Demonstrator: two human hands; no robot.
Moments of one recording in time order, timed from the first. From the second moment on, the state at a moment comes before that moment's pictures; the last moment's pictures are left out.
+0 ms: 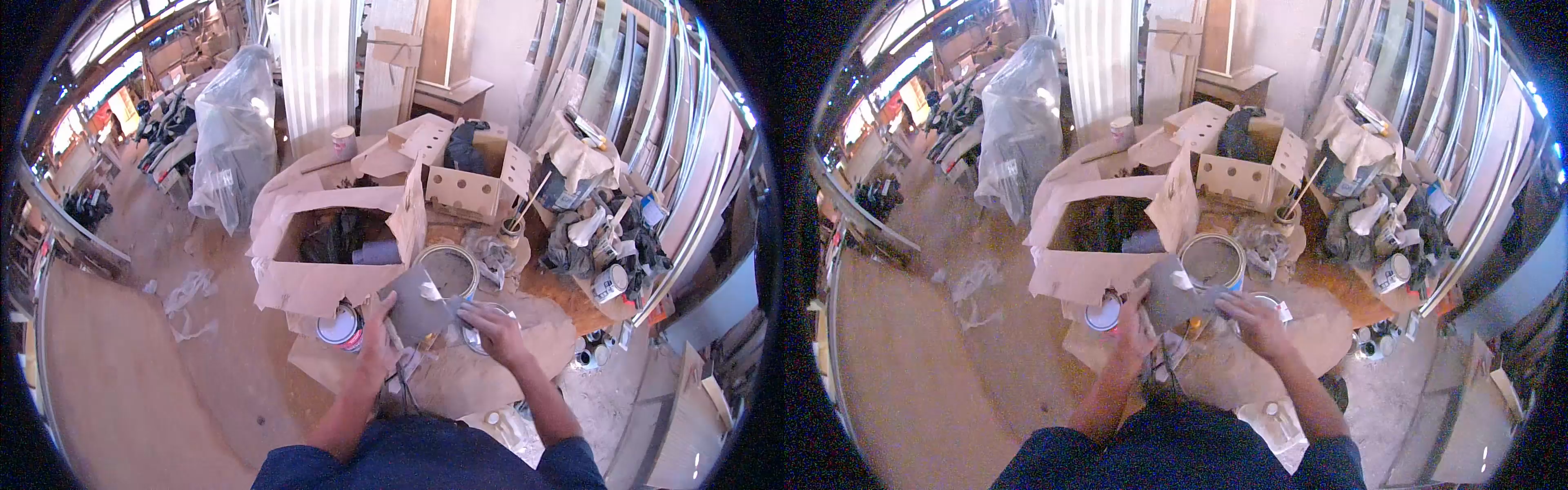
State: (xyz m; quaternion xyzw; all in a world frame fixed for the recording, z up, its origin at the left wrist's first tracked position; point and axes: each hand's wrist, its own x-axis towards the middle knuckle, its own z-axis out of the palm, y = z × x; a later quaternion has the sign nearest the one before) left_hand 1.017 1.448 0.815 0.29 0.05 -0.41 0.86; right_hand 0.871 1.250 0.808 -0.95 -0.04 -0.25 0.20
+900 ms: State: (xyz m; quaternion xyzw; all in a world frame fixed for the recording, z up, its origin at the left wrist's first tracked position) left_hand 0.966 1.514 0.773 0.54 0.03 -0.48 0.69; right_hand 0.838 1.207 0.730 -0.97 0.05 -0.12 0.19
